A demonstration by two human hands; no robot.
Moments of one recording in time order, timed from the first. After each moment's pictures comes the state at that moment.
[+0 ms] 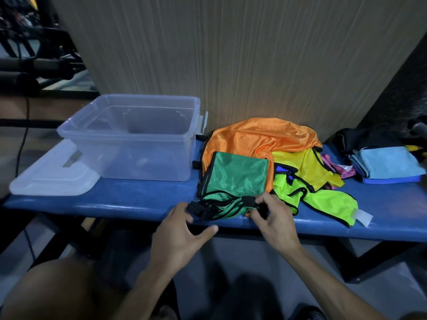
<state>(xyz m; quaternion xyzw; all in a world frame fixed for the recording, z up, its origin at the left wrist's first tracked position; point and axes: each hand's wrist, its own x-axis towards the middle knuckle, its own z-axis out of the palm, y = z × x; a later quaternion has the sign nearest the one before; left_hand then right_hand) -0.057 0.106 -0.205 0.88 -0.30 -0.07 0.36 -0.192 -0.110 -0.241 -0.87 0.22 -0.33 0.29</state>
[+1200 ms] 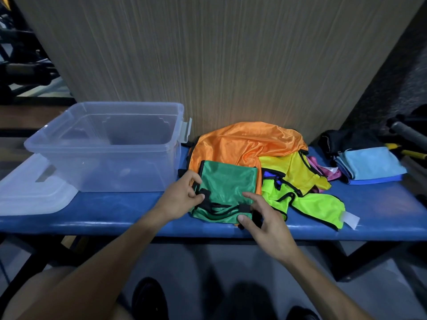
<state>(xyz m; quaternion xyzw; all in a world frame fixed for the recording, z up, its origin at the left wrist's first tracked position) 0.039 0.013 -0.200 0.79 -0.48 -0.18 0.34 -0.204 -0.116 -0.224 -0.86 0.24 -0.23 0.40</state>
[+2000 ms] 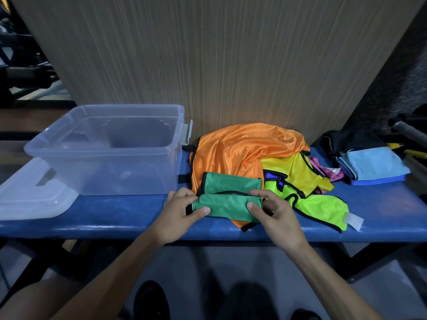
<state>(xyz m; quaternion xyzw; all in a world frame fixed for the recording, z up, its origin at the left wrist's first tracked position) 0.025 0.039 -0.222 0.78 -0.50 -0.13 0.36 -0.195 -0.125 -0.207 -0.75 0.29 -0.31 0.51</state>
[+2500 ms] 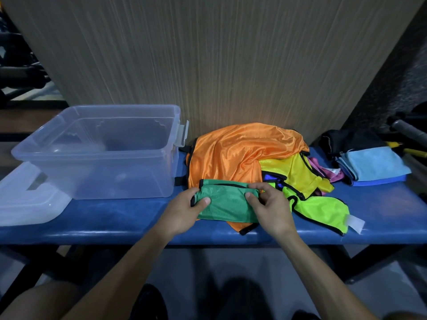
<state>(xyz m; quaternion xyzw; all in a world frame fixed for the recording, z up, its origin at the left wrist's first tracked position) 0.019 0.011 -0.205 0.78 -0.41 -0.26 0.40 -0.165 -0.147 -0.210 -0.77 0.37 -0.30 0.43</state>
